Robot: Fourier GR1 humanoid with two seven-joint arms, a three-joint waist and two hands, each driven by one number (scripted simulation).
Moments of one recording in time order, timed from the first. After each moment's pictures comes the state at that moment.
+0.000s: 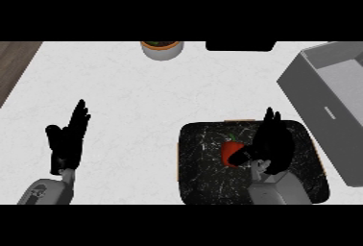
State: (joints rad) left arm -0.13 0.34 -0.20 -1.28 0.26 0.37 -0.01; right arm -0.23 -0.01 0.29 -1.62 1.06 0.09 1.25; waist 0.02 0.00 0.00
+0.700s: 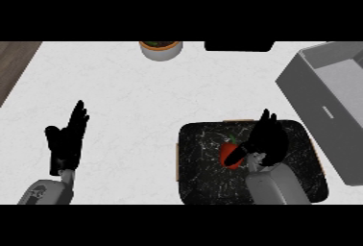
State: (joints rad) left arm -0.13 0.33 -0.18 -1.27 0.25 0.36 -0.02; right arm -0.28 -0.01 0.26 -1.49 1.02 0.08 1.25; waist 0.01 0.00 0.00
